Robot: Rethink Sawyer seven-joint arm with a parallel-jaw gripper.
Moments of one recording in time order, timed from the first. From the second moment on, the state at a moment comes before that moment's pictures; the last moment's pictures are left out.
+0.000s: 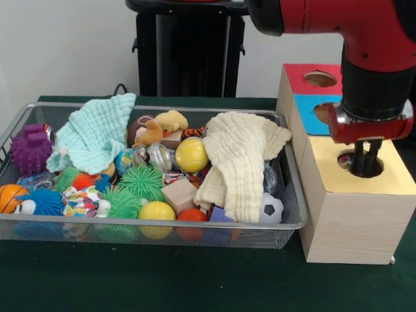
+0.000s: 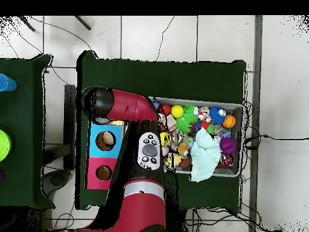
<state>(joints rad) 0.07 -0.39 -0.07 1.29 0.31 0.72 1.58</state>
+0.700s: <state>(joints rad) 0.08 -0.34 -0.08 1.29 0.33 0.54 1.58</state>
